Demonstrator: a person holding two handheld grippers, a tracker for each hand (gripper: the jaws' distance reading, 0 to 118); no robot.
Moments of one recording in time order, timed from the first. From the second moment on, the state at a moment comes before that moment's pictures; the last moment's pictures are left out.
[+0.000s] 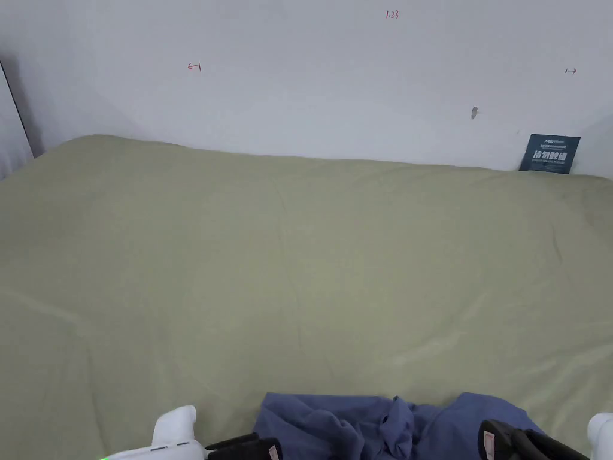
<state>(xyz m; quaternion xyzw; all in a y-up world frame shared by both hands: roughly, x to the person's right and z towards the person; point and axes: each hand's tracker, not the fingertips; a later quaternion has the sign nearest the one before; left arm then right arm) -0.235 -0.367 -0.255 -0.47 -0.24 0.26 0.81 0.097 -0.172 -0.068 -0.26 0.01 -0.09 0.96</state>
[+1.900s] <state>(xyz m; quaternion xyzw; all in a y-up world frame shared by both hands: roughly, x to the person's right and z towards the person) 0.025 -0.264 -0.260 -0.39 -0.43 0.16 0.80 0.216 -0.154 0.008 -0.20 -0.12 -0.19 0.95</state>
